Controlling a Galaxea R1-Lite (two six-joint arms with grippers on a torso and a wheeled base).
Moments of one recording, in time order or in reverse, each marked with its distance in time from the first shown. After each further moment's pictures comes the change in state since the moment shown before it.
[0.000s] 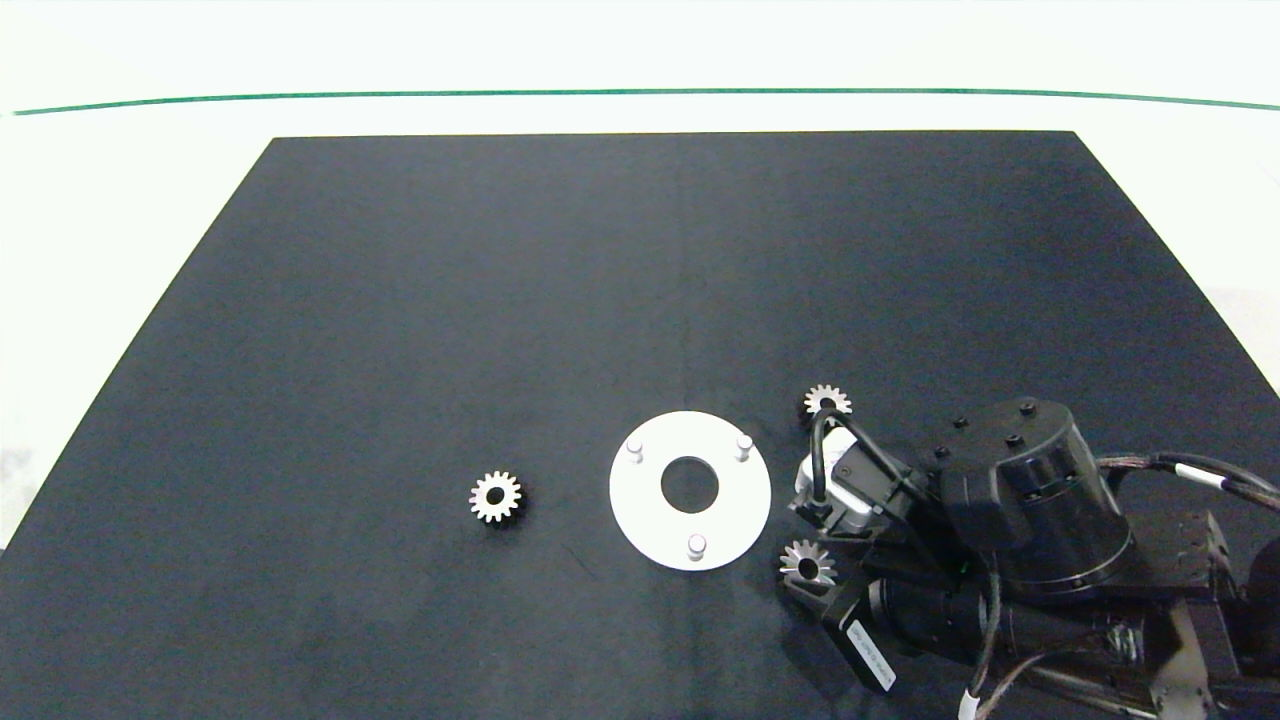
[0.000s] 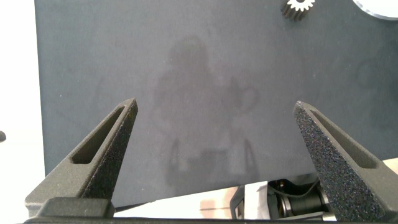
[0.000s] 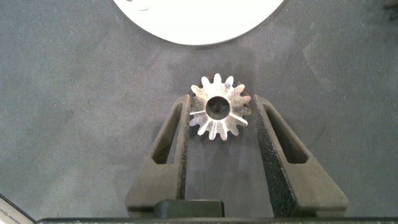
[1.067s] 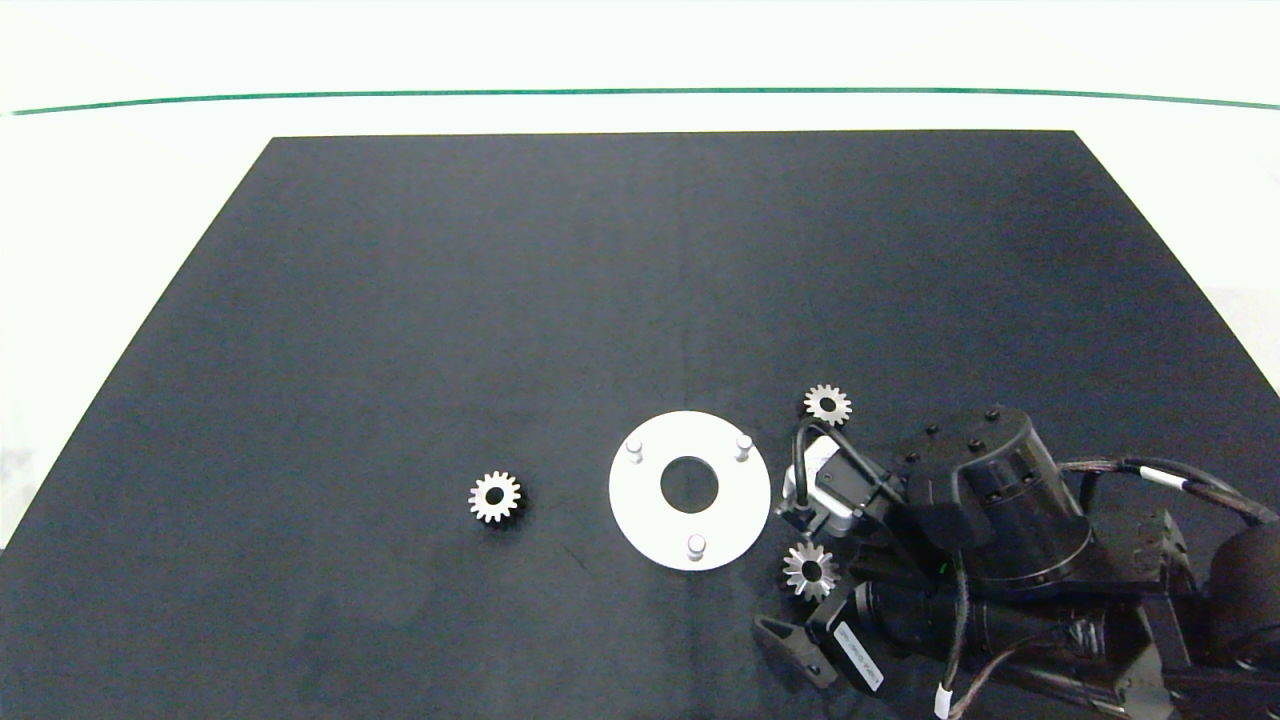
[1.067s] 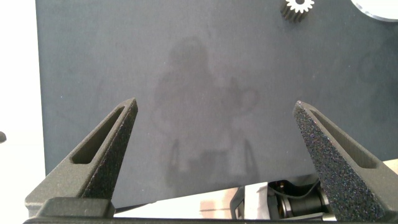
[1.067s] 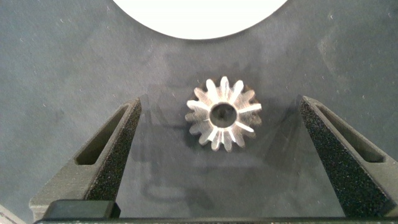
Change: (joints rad) left arm 0.000 -0.001 -0.003 0.000 0.000 0.000; right arm -0.003 0.037 -0.016 -0.009 0.002 0.007
